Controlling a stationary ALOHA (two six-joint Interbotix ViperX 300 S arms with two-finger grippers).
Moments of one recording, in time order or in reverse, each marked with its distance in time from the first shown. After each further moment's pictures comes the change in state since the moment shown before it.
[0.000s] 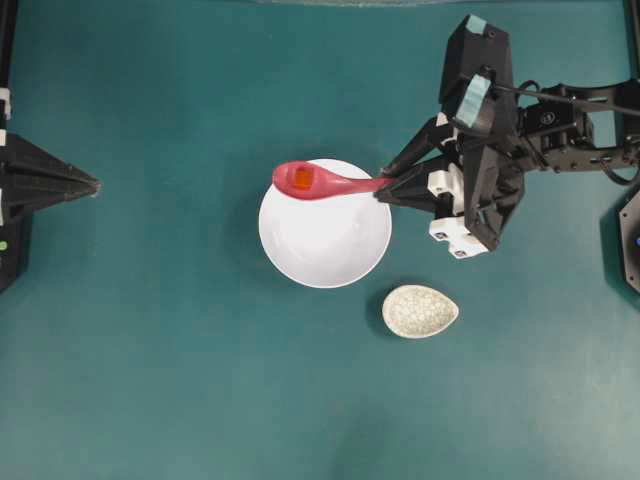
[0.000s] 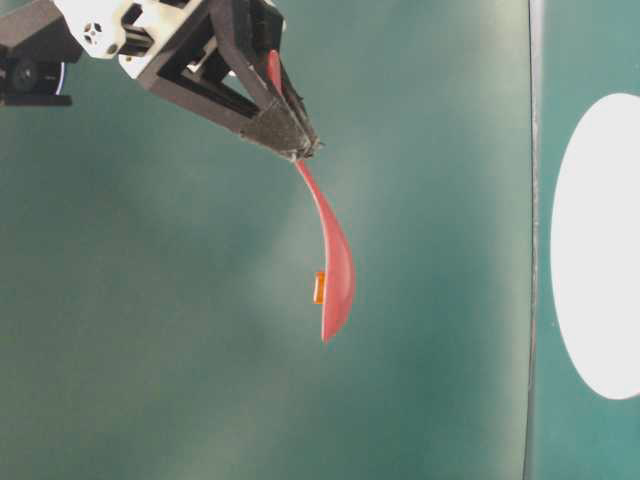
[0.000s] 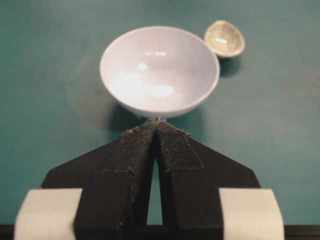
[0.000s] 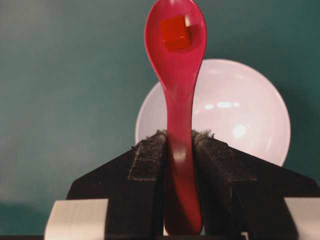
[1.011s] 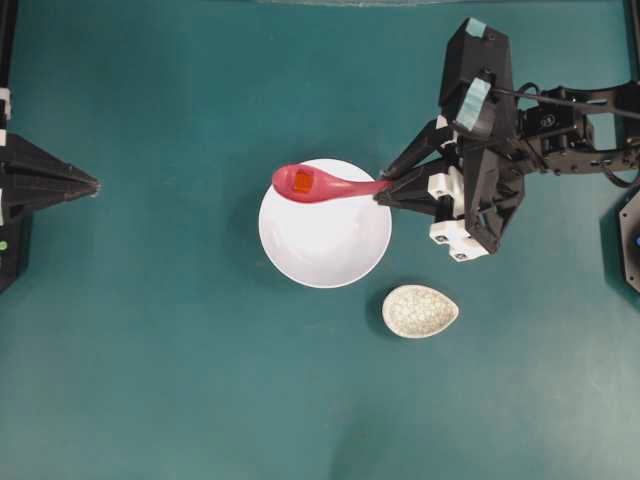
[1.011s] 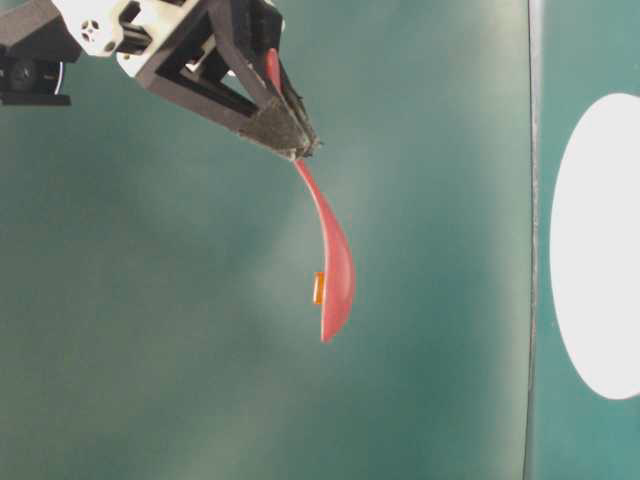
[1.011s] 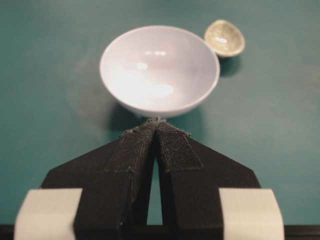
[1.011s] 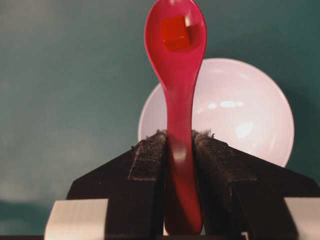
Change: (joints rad) left arm 0.000 0.002 0.000 0.000 0.002 -0.002; right arm 0.006 0.000 0.002 -0.002 -0.002 0.003
